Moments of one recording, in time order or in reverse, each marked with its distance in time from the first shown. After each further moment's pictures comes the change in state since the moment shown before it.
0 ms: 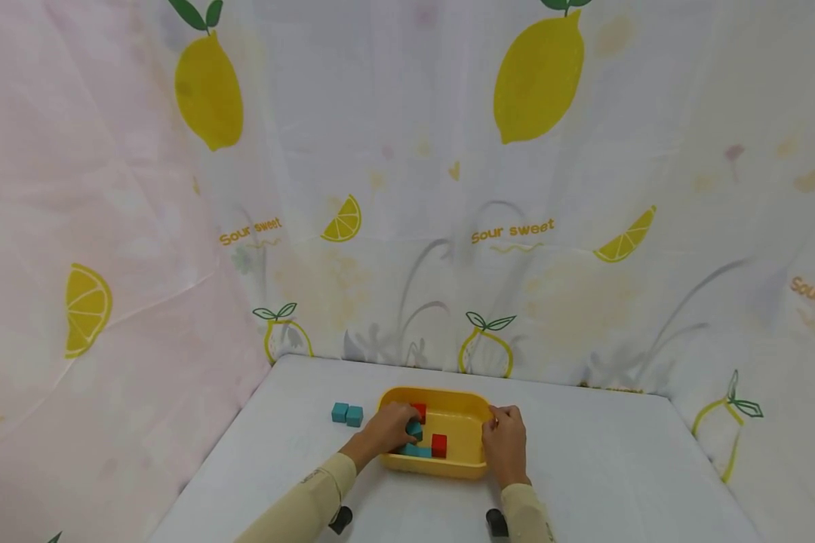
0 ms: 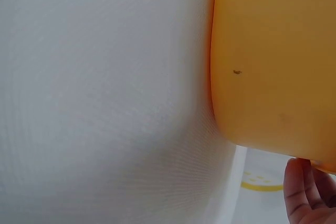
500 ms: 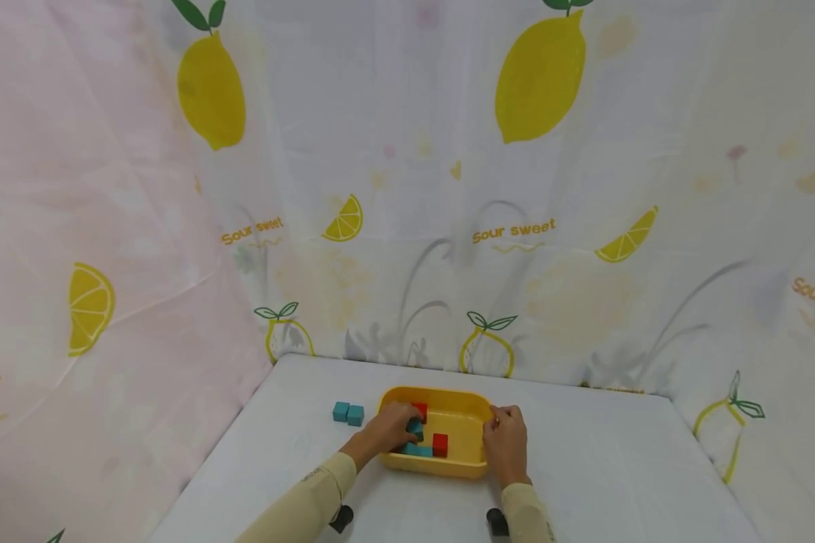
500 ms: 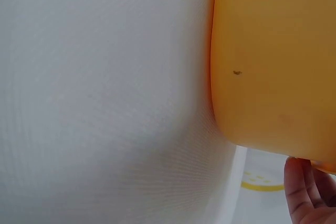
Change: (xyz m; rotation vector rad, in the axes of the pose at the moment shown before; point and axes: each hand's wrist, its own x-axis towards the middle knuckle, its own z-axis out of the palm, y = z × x) left_hand -0.001 -0.001 -0.001 -0.048 -0.021 0.029; right_hand 0.000 0.001 0.001 -0.018 -0.017 0.020
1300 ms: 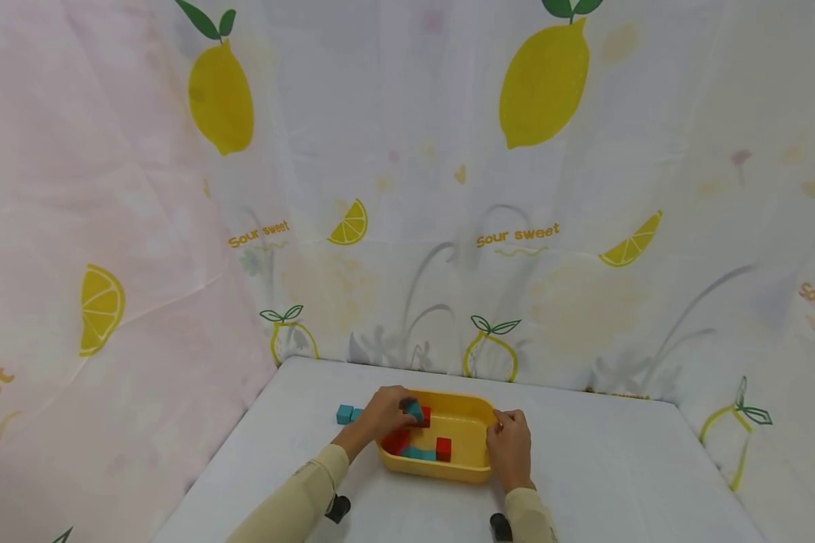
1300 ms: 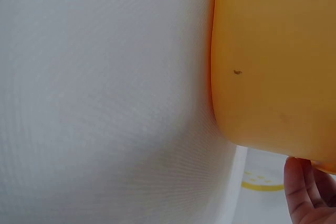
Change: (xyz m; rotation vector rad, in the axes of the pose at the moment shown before) left_hand -0.003 -0.011 -0.032 -0.154 0.205 0.028; right_hand 0.000 0.000 0.000 0.015 0.002 0.004
